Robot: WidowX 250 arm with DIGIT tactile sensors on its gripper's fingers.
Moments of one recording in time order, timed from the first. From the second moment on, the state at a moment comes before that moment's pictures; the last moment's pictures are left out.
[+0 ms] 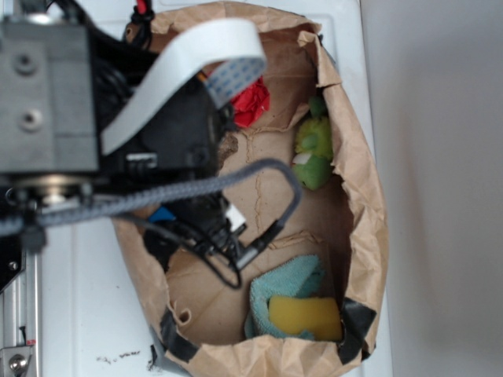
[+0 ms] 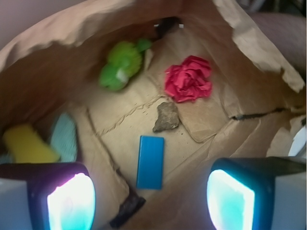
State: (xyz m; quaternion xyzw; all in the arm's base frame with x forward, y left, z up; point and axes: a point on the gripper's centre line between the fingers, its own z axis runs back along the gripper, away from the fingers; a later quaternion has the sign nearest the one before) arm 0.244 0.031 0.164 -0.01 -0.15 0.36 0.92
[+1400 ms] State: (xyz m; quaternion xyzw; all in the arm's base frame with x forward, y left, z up) arm 0.251 0.065 0.132 0.01 -0.16 0.47 0.87
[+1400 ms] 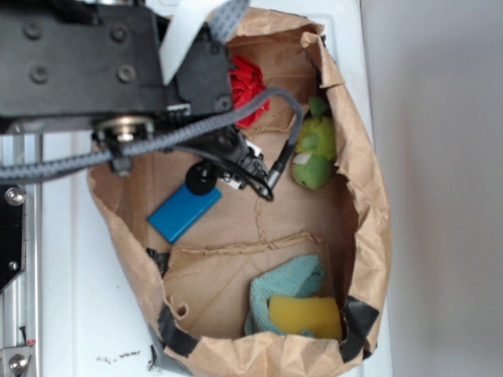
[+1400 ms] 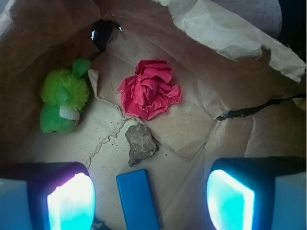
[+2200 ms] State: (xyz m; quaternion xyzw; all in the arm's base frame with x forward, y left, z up) arm 0.287 0.085 0.080 0.04 -0.16 0.52 0.84
